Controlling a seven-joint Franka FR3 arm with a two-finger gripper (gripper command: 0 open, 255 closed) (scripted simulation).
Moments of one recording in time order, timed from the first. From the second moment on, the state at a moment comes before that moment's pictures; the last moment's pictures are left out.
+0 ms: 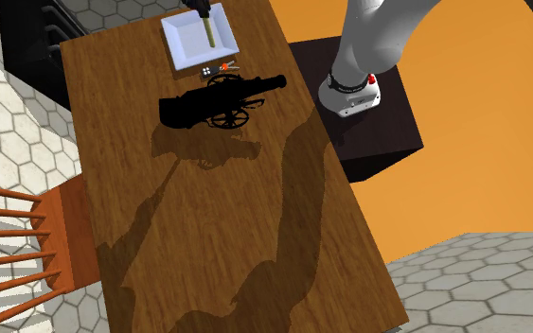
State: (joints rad) arm -0.14 -0.46 -0.01 -2.23 0.01 1.73 0.11
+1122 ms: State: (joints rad) arm -0.14 -0.43 -0.01 -2.44 0.01 1.97 0.11
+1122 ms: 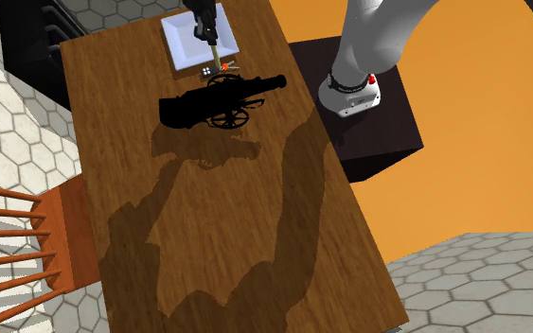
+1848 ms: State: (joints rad) arm -0.14 -0.37 -0.01 -2.54 0.01 2.13 0.10
